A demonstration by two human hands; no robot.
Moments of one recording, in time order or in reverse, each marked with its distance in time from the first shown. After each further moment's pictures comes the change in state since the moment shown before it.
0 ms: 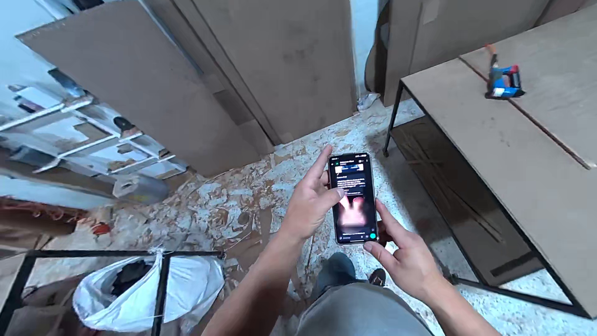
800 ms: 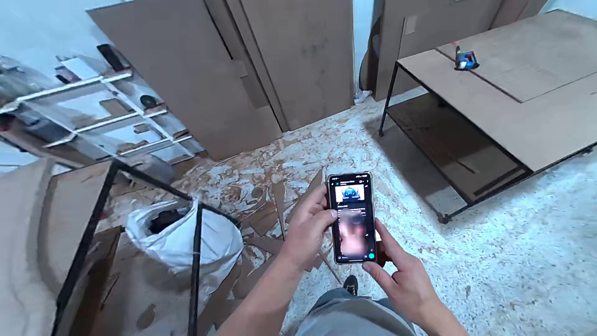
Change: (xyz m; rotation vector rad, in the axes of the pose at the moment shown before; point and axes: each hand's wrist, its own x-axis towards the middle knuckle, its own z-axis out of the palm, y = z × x) left_hand -0.590 0.039 -0.070 -0.093 -0.046 0.026; right_hand -0.457 -0.204 0.345 -0.007 0.145 -0.028
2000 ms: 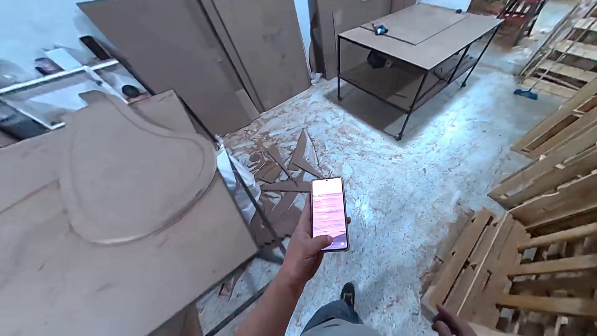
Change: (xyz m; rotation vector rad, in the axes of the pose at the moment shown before) left_hand -0.917 0.083 -0.175 -0.359 -0.248 -0.214; right_hand -0.932 -0.359 0.532 -0.254 0.668 0.361
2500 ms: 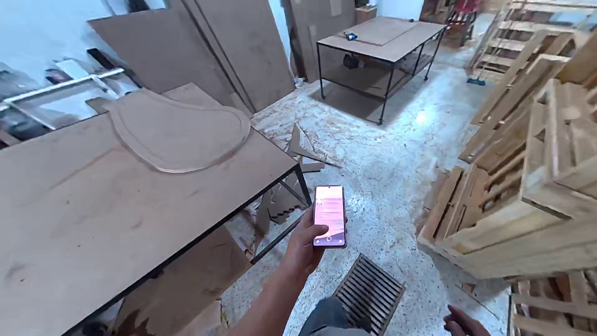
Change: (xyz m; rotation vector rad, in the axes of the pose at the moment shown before) left_hand -0.409 0.031 -0.035 -0.042 0.031 -0.158; right_hand -0.453 -0.118 0.010 -0.064 0.157 0.035
